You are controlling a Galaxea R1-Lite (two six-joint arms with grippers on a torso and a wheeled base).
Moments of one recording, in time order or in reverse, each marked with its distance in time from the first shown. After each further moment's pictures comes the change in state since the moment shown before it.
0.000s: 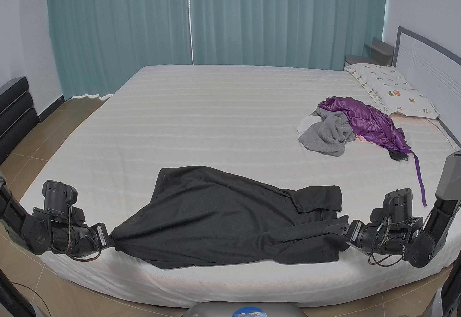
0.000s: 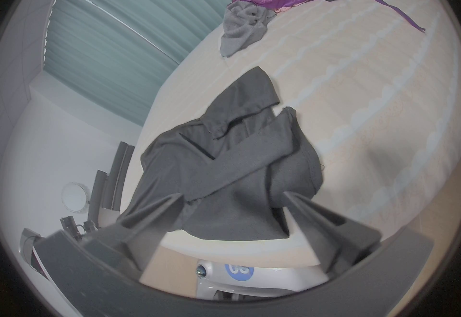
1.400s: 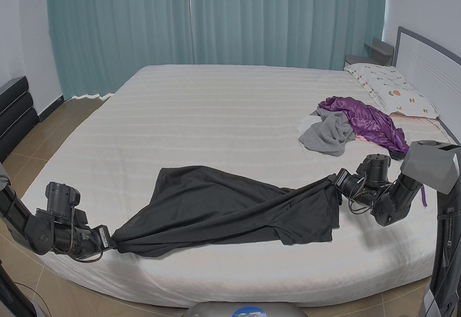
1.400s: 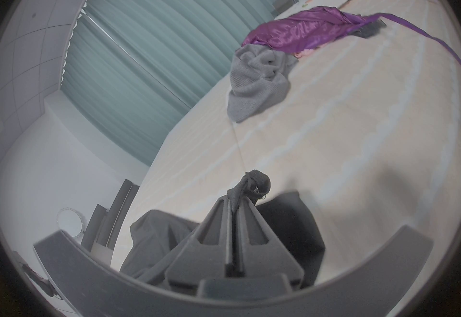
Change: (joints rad) left arm -0.002 0.032 -0.002 -0.009 -0.003 0.001; right arm -0.133 0.373 -0.632 -0.050 -0.043 -0.021
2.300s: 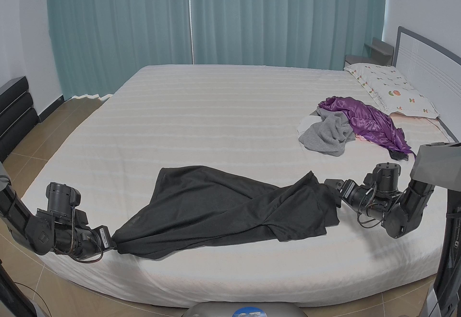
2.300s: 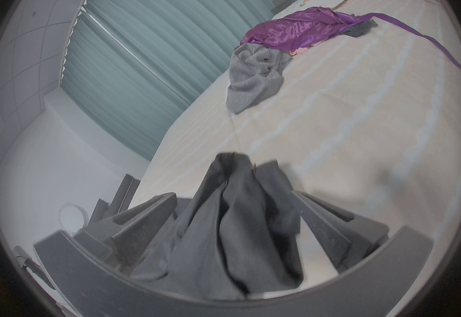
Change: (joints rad) left arm -0.003 0.004 0.001 0.000 -0.002 0.000; right arm 0.003 -0.088 0.214 -0.081 0.034 -0.007
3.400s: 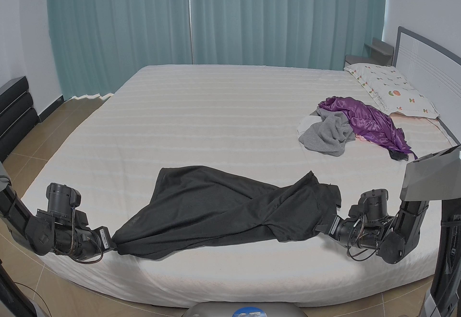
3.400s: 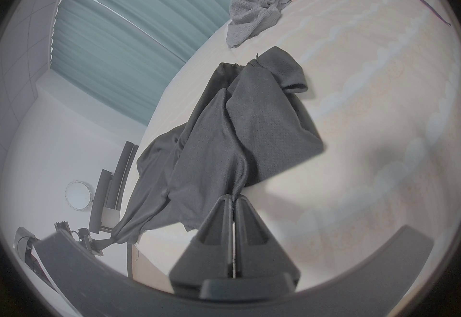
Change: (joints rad) left arm -0.001 0.000 0.002 0.003 0.000 -0.001; right arm 0.157 -0.011 0.226 -0.013 0.031 0.043
